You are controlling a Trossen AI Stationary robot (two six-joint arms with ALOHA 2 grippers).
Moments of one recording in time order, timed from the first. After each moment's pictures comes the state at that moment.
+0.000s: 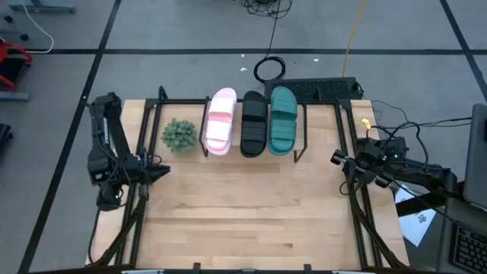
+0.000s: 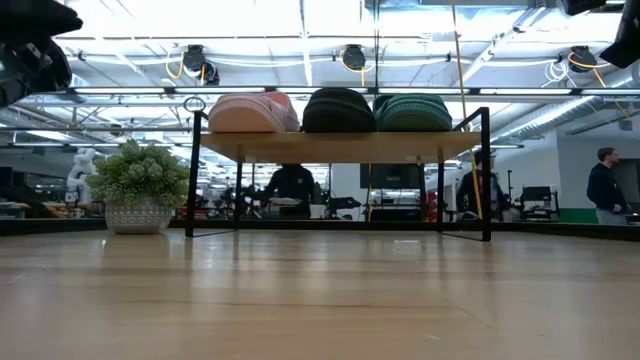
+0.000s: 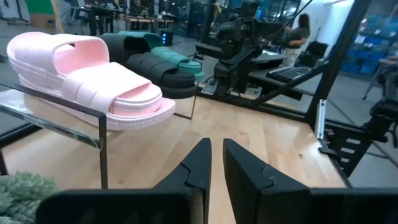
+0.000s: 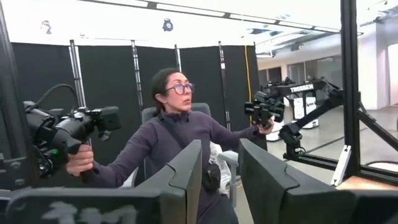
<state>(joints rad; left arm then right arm) -1.33 0.62 0.53 -1.05 -1.44 -1.35 -0.37 0.31 0.12 1.12 -1.26 1.01</state>
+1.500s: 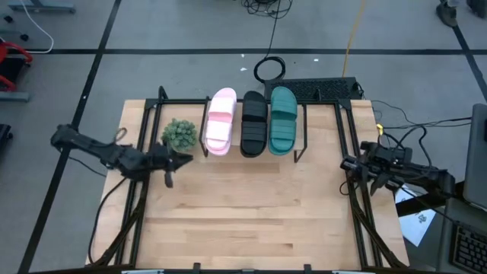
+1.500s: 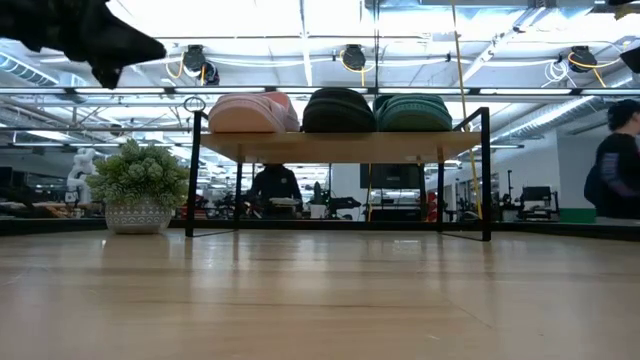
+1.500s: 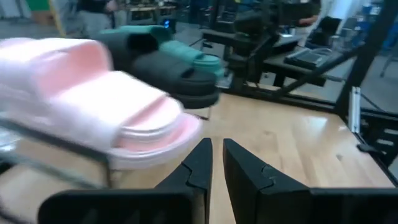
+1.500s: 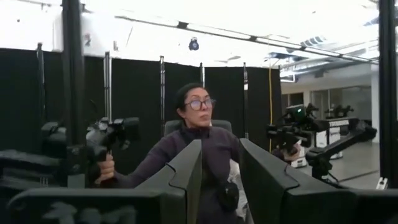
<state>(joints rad) -0.35 0.42 0.31 -0.04 -0.53 -0.19 -0.37 0.26 0.02 1.55 -1.22 1.32</state>
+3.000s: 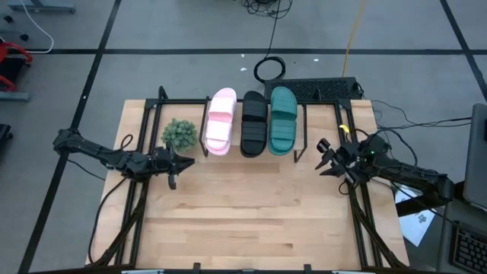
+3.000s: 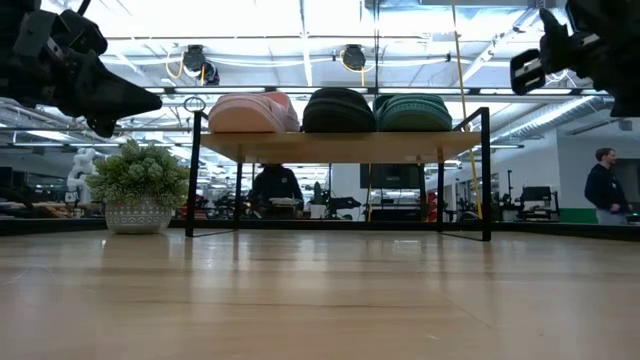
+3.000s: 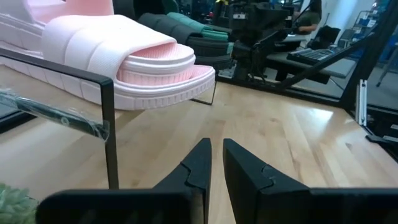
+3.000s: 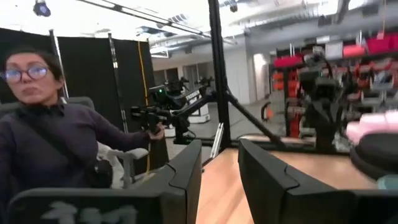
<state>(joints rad) -0.32 0.32 0.05 0.15 -0.50 -0.22 -0.44 0.23 0.02 0.58 -0.94 0.41</state>
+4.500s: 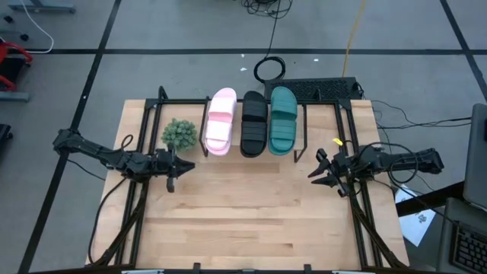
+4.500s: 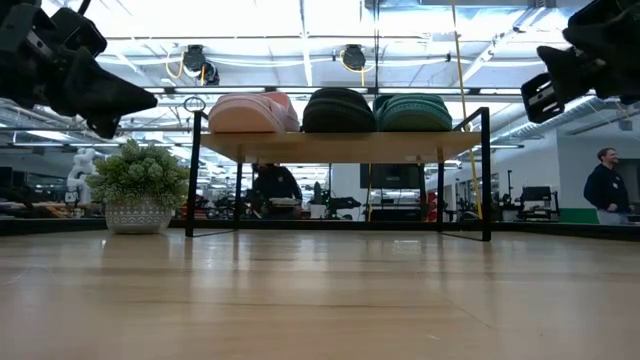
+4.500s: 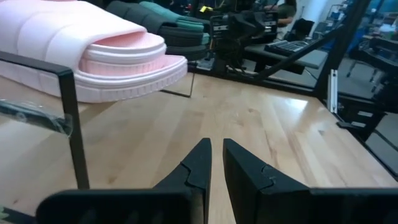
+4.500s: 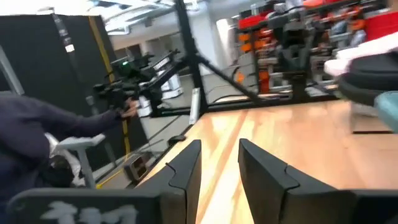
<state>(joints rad) -0.32 0.32 0.05 0.14 -0.40 -0.22 0.08 0.08 0.02 0.13 -0.30 0.25</state>
